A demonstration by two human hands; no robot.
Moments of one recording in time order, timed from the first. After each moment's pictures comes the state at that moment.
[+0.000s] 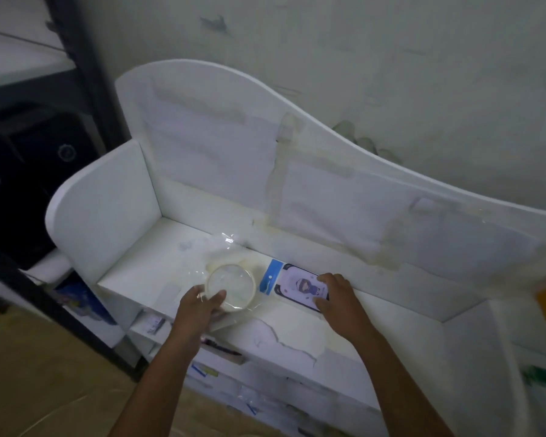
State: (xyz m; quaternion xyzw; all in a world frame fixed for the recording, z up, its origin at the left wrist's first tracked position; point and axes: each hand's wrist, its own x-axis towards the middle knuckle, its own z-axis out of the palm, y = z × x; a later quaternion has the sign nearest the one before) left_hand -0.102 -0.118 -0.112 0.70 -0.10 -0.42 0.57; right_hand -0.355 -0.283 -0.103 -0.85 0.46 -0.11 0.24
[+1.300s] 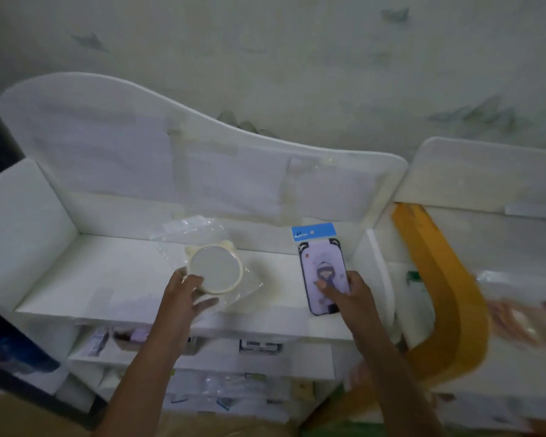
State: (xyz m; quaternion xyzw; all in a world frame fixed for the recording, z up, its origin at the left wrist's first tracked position) left_hand -0.223 -0.099 -0.035 0.55 -0.19 -0.50 0.64; right_hand -0.513 -0.172 -0.032 -0.55 0.63 -0.38 0.40
